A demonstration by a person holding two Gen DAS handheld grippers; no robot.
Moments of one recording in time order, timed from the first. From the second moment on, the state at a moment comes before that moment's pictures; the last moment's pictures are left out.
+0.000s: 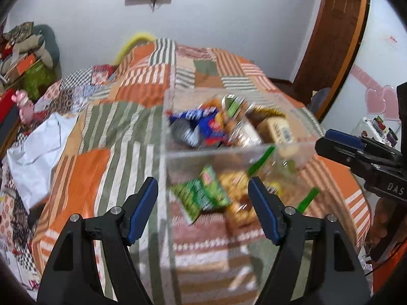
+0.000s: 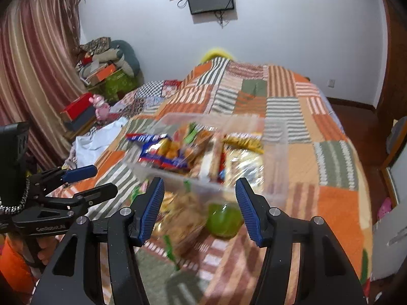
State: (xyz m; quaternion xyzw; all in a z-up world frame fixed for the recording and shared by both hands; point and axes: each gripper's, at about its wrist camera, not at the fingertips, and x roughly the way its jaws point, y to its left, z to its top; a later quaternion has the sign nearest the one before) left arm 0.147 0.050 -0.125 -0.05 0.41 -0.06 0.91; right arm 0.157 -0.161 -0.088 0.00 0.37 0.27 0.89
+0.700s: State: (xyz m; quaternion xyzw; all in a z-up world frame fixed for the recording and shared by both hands) left arm 0.188 0.051 -0.177 -0.10 0.46 -0.04 0.88; right arm 0.154 -0.135 -0.145 0.01 0.45 0.29 0.84
